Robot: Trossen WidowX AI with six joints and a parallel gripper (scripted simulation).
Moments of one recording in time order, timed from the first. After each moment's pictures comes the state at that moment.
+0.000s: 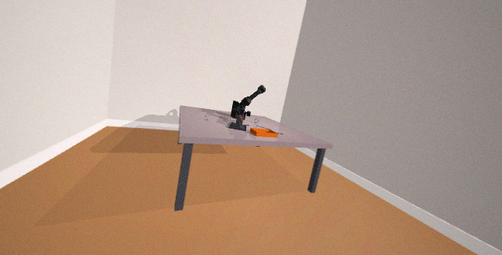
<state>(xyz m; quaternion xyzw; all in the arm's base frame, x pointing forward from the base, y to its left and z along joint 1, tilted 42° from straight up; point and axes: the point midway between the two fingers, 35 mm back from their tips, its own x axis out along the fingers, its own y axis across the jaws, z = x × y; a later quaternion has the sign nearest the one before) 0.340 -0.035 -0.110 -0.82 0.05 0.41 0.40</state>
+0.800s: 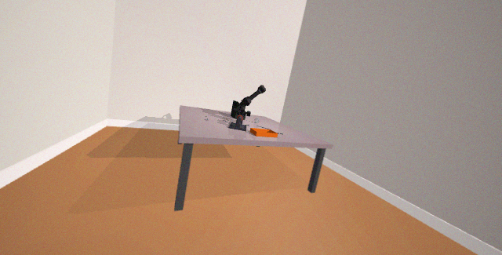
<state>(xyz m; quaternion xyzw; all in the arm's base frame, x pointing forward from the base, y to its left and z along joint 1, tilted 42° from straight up) 0.339 -0.034 -0.109 -0.82 0.05 0.41 0.40</state>
